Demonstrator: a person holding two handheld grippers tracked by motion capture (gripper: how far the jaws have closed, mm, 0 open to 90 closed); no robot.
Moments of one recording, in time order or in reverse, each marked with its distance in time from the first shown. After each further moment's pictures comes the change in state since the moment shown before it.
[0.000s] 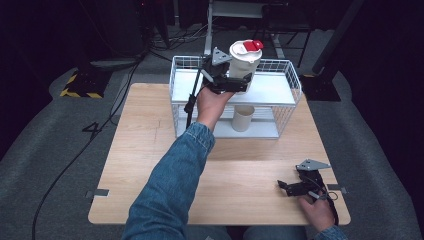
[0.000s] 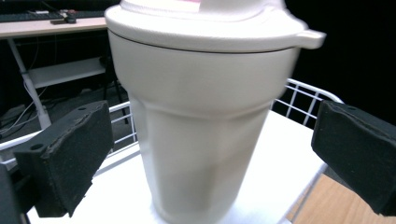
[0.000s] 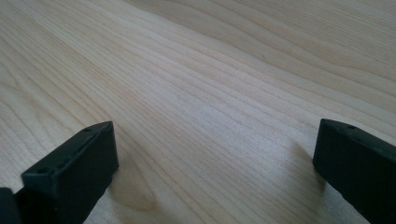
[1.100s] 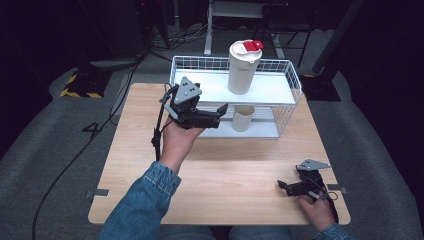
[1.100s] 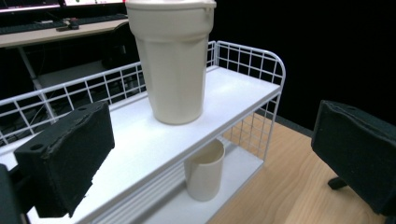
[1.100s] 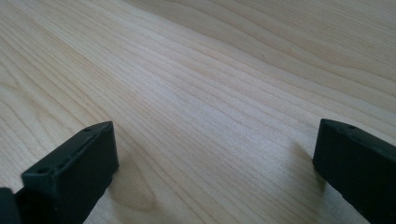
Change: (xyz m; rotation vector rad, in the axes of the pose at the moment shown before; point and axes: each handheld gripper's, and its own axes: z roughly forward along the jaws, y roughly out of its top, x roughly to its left) left arm -0.023 -0.037 -0.125 0.011 -0.013 0.063; right arm 0.000 0.000 0.000 0.002 0.000 -0.002
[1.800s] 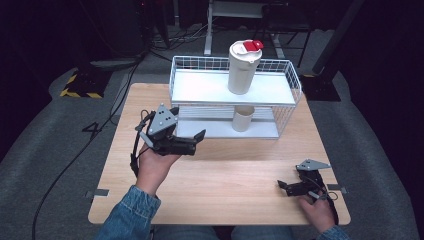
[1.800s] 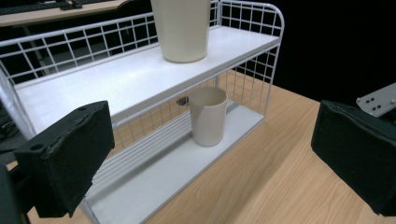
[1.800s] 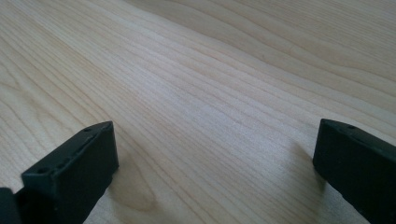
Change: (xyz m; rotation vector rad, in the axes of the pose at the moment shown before) left arm 0.003 -0.054 -0.053 0.067 0.016 0.012; right arm 0.000 0.000 0.000 0.000 0.000 0.000
